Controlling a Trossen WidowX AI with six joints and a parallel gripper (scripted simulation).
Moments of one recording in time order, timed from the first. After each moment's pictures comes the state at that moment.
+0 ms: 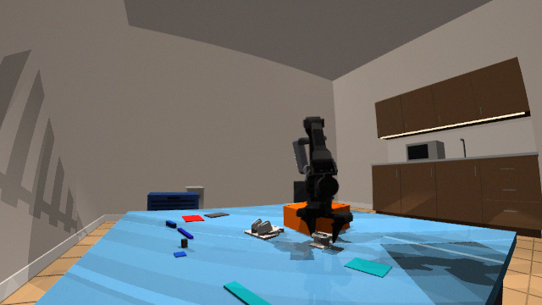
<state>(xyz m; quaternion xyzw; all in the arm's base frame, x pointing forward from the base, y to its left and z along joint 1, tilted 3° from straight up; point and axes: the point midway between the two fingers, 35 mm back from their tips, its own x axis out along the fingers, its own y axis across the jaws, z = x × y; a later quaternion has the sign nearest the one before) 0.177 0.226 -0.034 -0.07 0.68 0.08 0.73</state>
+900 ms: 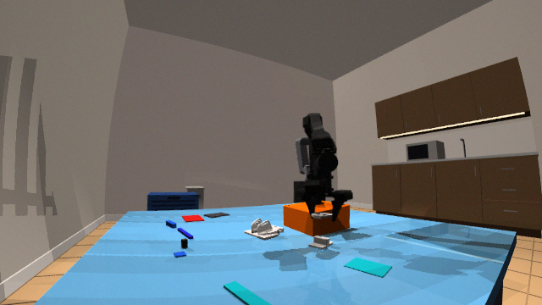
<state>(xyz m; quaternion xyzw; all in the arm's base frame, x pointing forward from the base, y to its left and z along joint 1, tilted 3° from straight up) 0.173 0.224 0.034 -0.07 0.68 0.09 0.73</state>
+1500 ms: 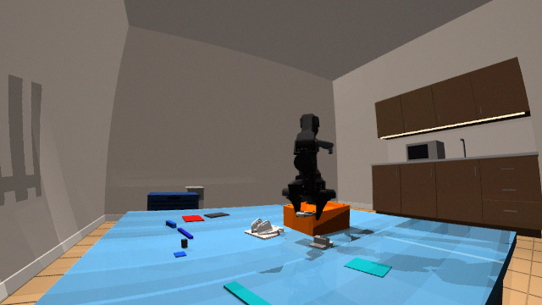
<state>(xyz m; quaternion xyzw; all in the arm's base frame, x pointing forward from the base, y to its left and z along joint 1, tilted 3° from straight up) 0.204 0.181 0.037 -0.07 0.68 0.08 0.73</state>
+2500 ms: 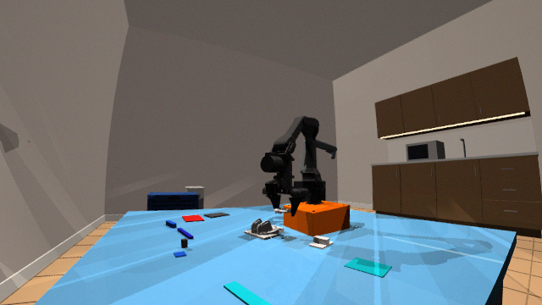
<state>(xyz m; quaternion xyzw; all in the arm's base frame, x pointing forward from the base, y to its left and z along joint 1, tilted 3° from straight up) 0.233 0.085 0.037 -0.08 0.68 0.08 0.73</state>
